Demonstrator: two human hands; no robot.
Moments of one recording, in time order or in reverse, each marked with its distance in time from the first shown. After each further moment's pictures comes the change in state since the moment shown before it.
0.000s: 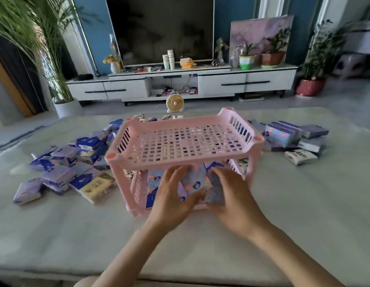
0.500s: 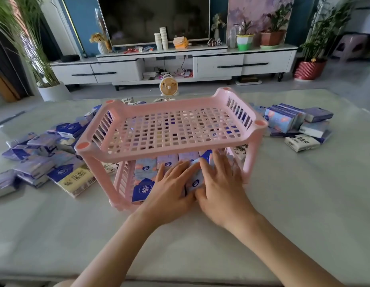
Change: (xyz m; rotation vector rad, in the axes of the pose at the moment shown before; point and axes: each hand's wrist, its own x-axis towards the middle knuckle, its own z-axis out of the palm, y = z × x) left_hand 0.013 -0.027 0.014 0.466 -0.441 0.076; right_hand 0.013 -0.011 0.015 -0.402 -0.225 0.183
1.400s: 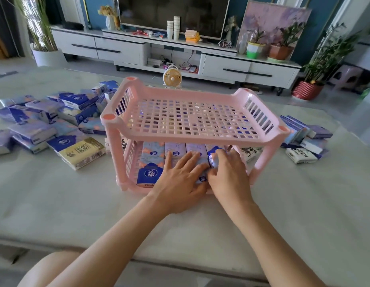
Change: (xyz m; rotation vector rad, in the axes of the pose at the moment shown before) left_hand 0.001 0.005 0.007 0.202 -0.023 0.003; right_hand 0.019 -0.005 0.005 -0.004 0.121 0.235
